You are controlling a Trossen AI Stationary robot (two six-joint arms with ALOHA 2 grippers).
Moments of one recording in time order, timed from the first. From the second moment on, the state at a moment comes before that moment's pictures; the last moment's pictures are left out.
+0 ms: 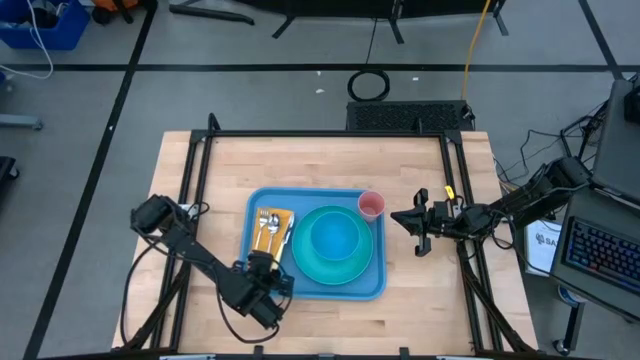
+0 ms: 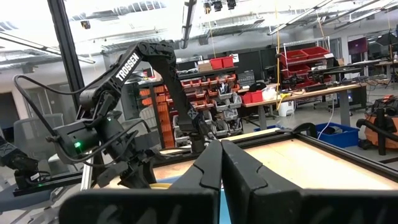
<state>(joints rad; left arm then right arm) -0.67 1.90 1.25 -0.99 -0.51 -2.01 0.39 0.88 0.02 1.14 0.52 0.06</state>
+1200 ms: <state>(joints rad) -0.72 1.89 1.11 -0.77 -0.64 -2.14 0.39 0.88 0.02 1.14 0.52 0.06</state>
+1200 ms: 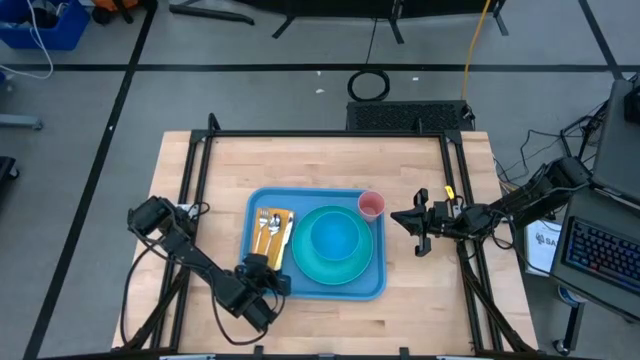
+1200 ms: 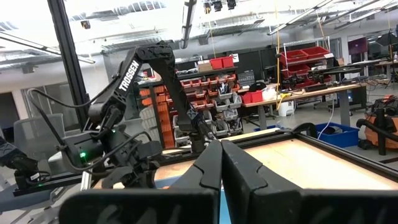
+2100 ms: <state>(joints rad) -0.81 1.88 0.80 -0.20 -0.99 -2.25 0.39 0.88 0.02 1.14 0.52 0.06</state>
